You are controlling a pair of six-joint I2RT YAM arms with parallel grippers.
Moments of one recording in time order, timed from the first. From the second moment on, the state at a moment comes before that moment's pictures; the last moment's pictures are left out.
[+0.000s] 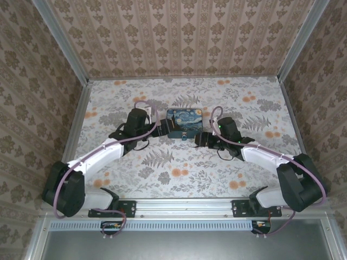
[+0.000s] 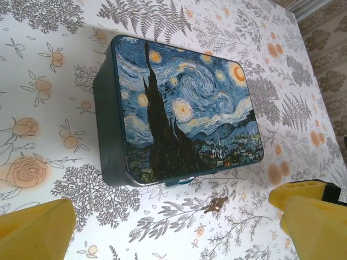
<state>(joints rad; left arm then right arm) -0.58 1.30 0.79 -0.10 0.21 -0.63 0.44 1.37 0.63 -0.01 -0.35 0.59</state>
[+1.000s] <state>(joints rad) -0.62 1.31 0.76 -0.12 0.19 -0.62 0.52 1.57 0.73 -0.04 -0.24 0.48</state>
